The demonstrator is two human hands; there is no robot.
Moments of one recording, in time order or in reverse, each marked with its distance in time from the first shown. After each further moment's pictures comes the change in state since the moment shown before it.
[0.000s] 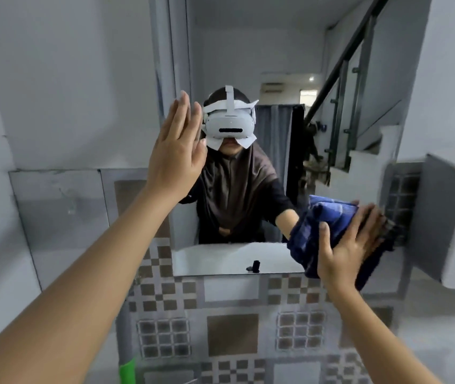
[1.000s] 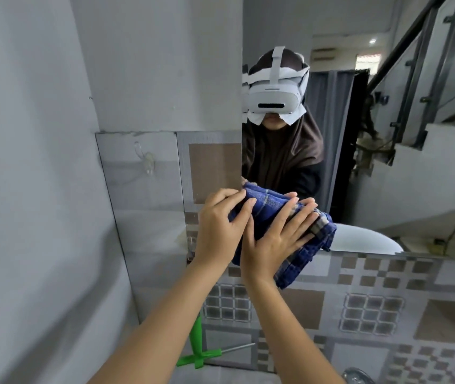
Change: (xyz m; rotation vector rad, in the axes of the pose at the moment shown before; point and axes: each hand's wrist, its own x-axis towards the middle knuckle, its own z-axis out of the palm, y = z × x) left_hand -0.158 0.002 -0.024 -0.369 -0.010 -0.394; right_hand -0.156 -0.176 0.114 0.189 0.017 0.000
